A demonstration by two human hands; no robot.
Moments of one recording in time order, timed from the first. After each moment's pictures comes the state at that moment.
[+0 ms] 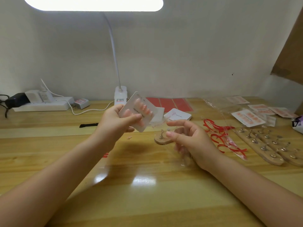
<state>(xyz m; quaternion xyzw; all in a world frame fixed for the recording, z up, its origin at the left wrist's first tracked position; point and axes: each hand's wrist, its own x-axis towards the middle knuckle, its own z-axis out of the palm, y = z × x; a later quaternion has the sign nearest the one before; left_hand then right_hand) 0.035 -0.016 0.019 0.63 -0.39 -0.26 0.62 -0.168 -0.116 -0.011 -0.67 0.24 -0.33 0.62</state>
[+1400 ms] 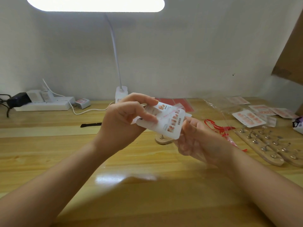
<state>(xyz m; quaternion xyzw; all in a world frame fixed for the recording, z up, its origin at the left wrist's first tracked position) 0.003 -0.002 0.037 0.42 -0.68 -0.04 0.60 -0.180 -0.115 0.018 -0.61 0.02 -0.15 0.78</state>
